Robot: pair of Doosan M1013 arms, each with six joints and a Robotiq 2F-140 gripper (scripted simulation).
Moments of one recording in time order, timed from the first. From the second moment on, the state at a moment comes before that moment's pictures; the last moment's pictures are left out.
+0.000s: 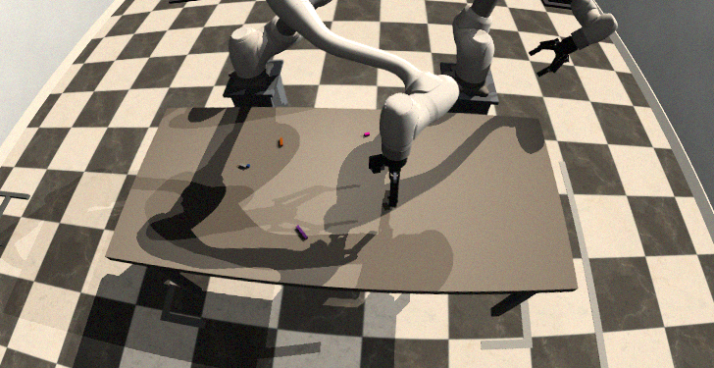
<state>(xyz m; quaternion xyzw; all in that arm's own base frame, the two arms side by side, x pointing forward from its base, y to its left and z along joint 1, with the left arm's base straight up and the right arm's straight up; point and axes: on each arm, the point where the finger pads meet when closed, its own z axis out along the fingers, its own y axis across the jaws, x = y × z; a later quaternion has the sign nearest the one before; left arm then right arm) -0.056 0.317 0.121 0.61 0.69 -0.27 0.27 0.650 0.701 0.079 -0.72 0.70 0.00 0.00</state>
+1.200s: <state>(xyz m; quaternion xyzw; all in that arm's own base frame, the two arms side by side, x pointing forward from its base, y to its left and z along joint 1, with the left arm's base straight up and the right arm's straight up) -0.056 0.317 0.121 0.61 0.69 -0.27 0.27 0.656 0.695 0.079 -0.70 0.72 0.00 0.00</state>
